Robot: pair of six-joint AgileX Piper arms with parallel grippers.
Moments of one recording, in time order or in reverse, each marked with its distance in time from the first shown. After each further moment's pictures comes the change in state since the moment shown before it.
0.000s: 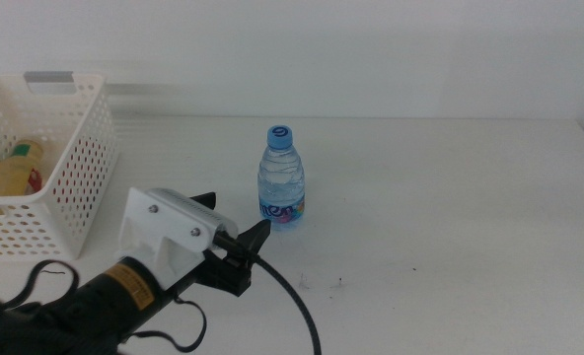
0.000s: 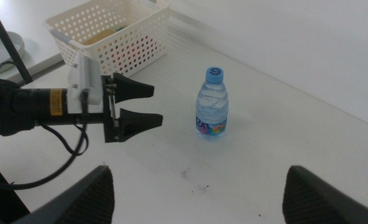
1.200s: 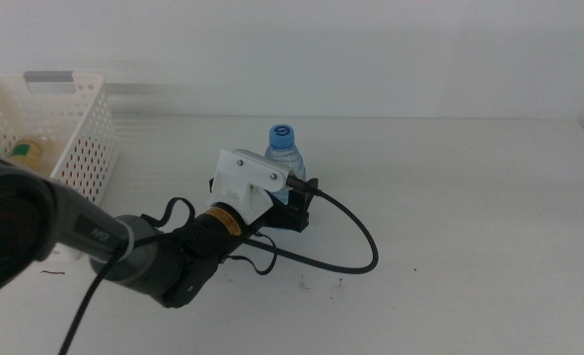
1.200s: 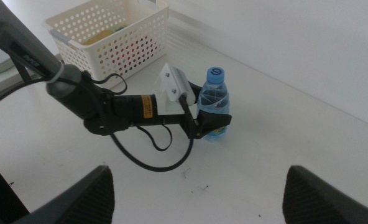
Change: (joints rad) left arm 0.006 0.508 -0.511 0.003 -0.017 -0.043; right arm 0.000 0.000 0.000 0.000 0.000 0.000
